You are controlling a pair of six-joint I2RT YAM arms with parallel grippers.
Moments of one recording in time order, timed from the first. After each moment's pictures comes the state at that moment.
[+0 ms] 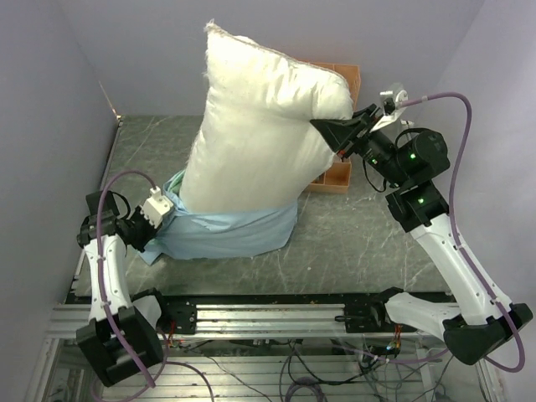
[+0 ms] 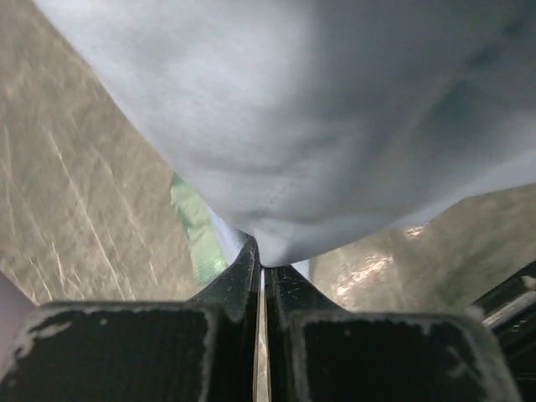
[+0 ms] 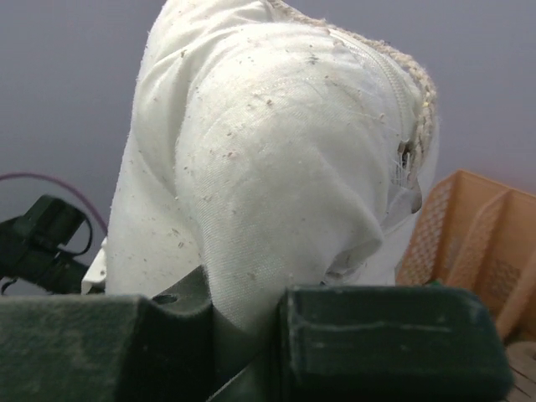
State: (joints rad) left arm 0.42 0.94 0.73 -0.91 0.61 1.13; right arm 0.45 1.08 1.25 0.16 -0.43 0.24
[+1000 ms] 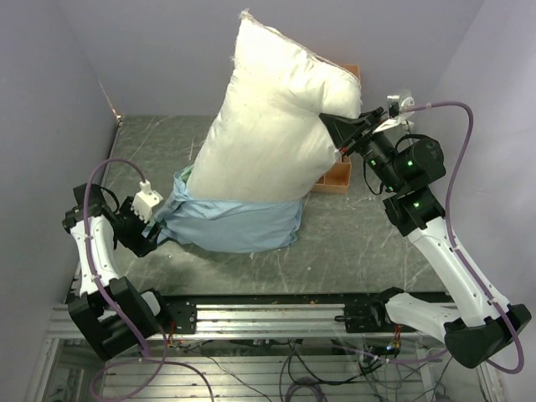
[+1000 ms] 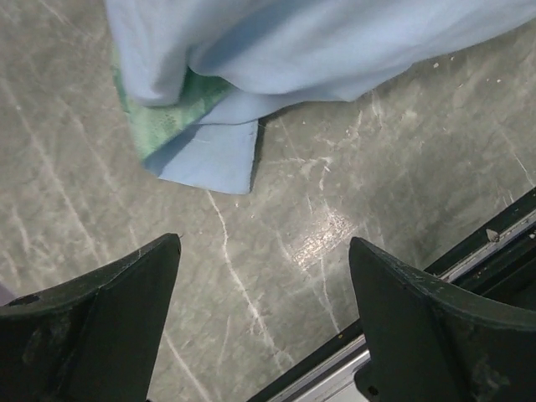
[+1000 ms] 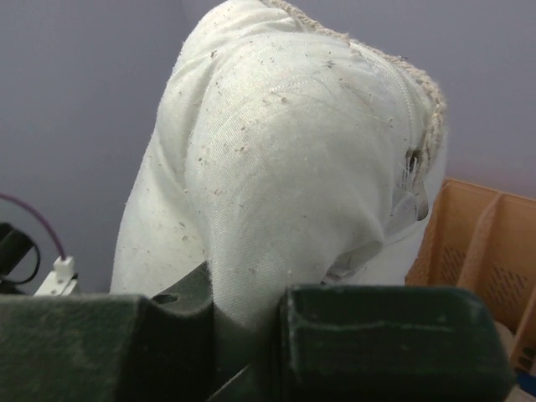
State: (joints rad) left arm 0.51 1.13 0.90 -1.09 0.55 1.20; right arm 0.44 1.05 1.16 0.26 -0.26 0.23
